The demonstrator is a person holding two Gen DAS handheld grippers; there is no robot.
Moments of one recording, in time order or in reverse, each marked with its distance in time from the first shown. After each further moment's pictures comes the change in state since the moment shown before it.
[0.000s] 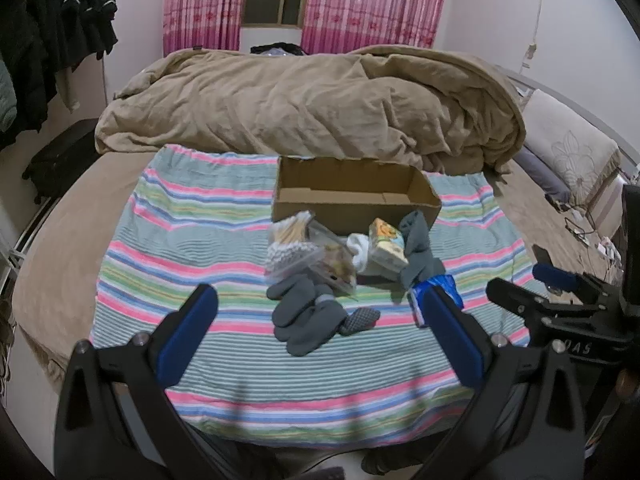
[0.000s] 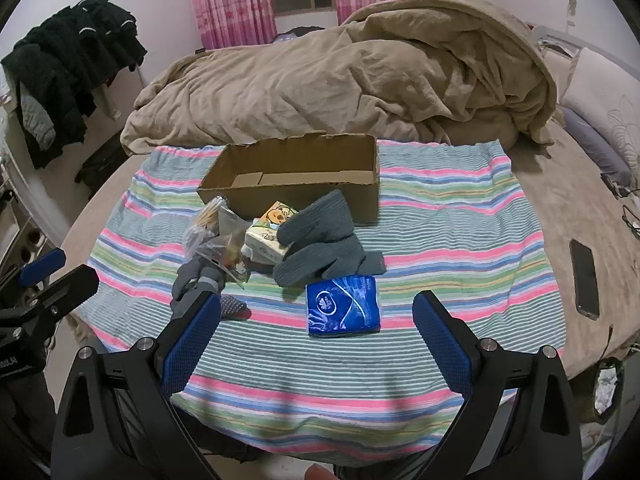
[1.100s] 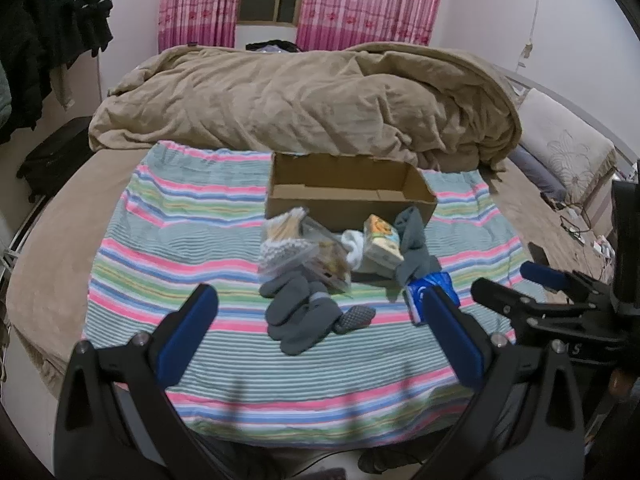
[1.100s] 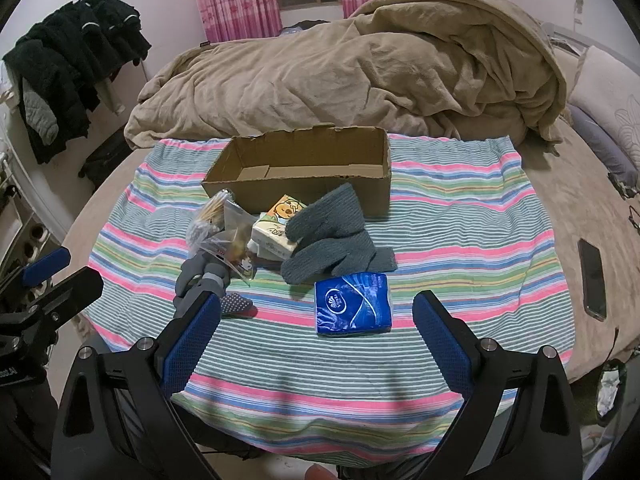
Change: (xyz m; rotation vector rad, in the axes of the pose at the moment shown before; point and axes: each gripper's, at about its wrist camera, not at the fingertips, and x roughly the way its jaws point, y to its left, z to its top) left arm 0.006 0.002 -0.001 -0.001 0.010 -0.023; right arm 0.011 0.005 0.002 -0.007 0.025 0.017
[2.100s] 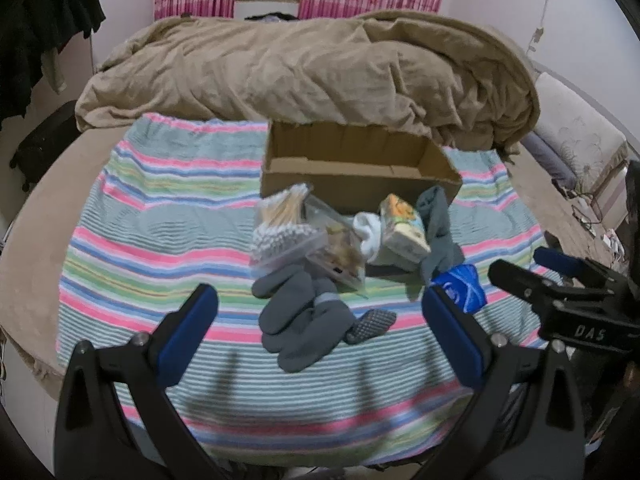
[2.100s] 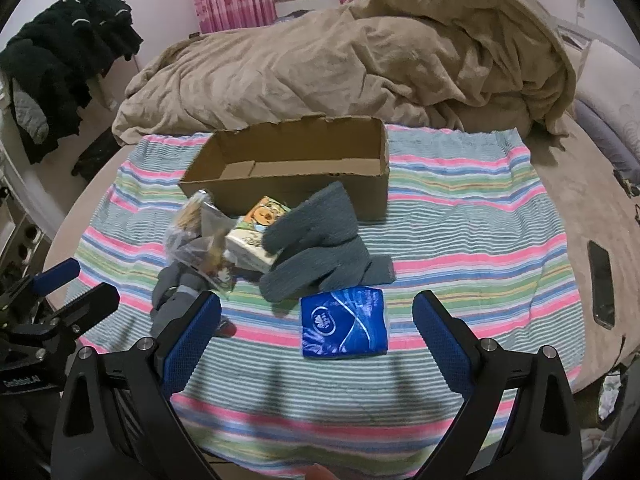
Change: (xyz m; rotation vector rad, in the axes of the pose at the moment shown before) left arm 0.072 0.005 0.000 -0.003 0.102 0.003; right arm 0.042 -0.015 0.011 0.014 0.036 -0.008
